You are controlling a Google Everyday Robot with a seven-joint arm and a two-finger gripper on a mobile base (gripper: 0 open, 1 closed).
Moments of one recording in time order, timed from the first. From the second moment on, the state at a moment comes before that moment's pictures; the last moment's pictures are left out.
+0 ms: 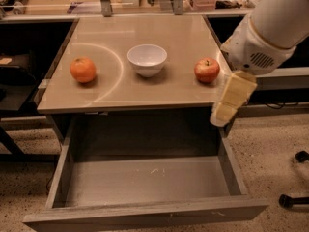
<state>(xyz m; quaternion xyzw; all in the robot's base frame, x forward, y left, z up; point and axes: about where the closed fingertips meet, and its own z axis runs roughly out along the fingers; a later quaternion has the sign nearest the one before) 0.473 -0.148 0.943 -0.60 0.78 0.01 0.19</state>
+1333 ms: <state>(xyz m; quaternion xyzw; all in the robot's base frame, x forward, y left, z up) 0.564 -0.027 0.944 -0.60 0.73 0.10 0.32</state>
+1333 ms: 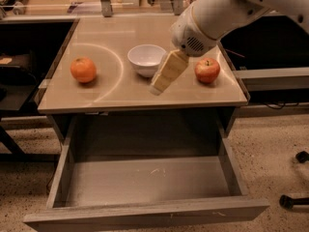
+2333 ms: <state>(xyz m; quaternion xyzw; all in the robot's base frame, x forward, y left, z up) 0.582 0.102 0.924 -0.66 0.63 0.20 0.36</state>
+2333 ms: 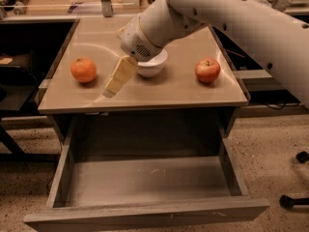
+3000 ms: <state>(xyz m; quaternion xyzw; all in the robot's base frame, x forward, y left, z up) 0.660 0.160 0.895 -0.64 0.65 0.19 0.37</state>
